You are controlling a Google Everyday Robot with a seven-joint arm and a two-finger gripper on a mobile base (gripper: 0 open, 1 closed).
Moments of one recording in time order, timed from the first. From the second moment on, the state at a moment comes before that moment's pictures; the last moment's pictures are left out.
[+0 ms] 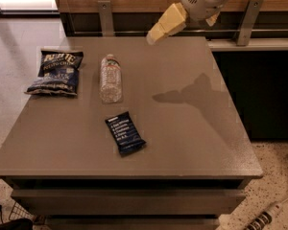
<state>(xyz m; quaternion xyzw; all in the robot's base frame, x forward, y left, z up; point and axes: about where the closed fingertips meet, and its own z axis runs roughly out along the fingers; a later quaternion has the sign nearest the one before) 0.638 -0.103 0.978 -0.27 0.93 0.07 0.25</state>
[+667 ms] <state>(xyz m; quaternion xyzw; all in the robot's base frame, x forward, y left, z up) 0.640 -0.095 0.976 -0.23 0.94 0.08 0.24</state>
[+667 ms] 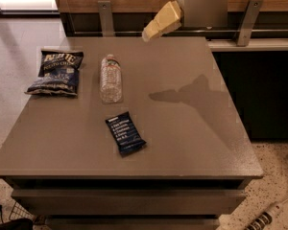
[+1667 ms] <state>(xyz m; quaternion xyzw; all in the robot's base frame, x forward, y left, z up) 0.656 -0.010 0.941 -0.17 0.96 0.14 0.17</state>
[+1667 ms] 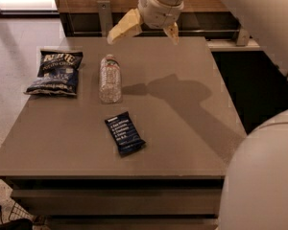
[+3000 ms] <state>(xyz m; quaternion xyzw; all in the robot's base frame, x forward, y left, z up) 0.683 0.063 0.869 -0.19 0.98 0.09 0.04</state>
